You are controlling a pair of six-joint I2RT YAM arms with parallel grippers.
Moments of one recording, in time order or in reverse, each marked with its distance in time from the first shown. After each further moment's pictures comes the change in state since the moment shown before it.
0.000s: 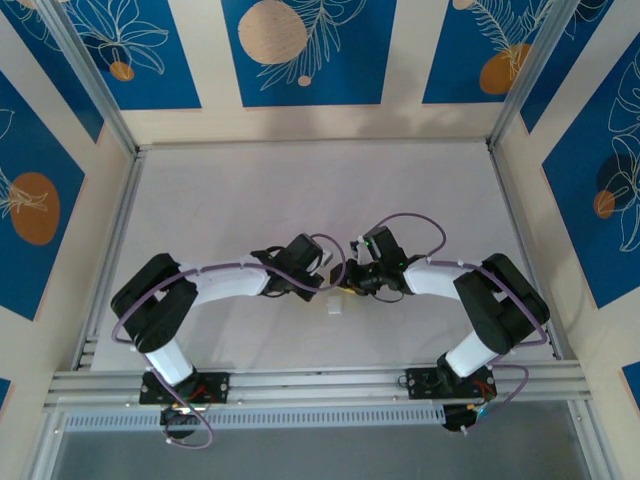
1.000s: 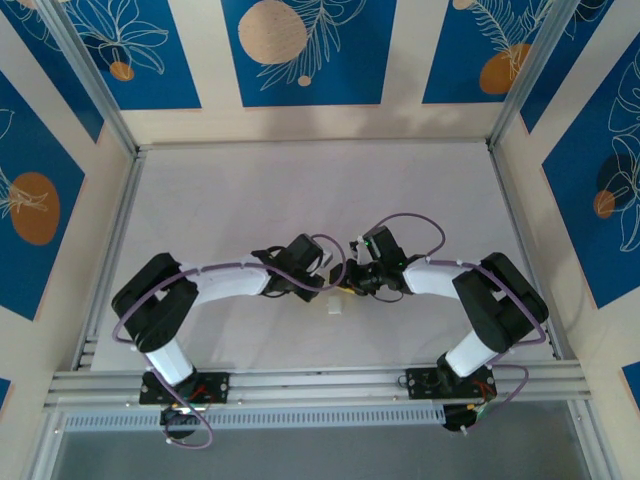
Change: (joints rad) left arm 0.000 0.011 0.008 -0.018 0.003 -0.001; right arm 0.000 0.009 0.001 0.005 -0.007 0.004
